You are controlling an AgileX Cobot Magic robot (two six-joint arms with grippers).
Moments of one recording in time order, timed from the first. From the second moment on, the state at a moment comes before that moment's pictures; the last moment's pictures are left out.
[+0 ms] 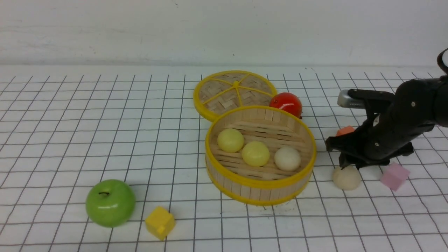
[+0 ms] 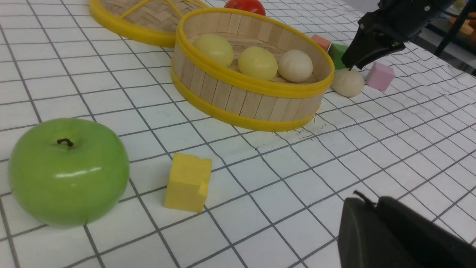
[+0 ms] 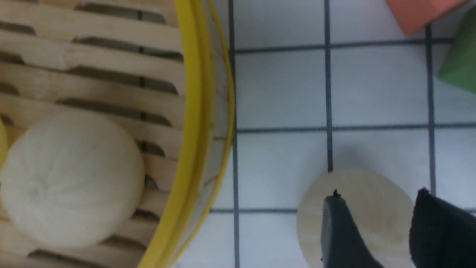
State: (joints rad) right arm 0.17 1.84 -1.21 0.09 0.54 0.15; left arm -0.62 0.25 -0.07 -0.34 0.10 0.08
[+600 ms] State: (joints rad) right arm 0.17 1.83 -1.21 0.07 0.56 0.11; left arm -0.62 0.25 -0.07 -0.34 0.10 0.08
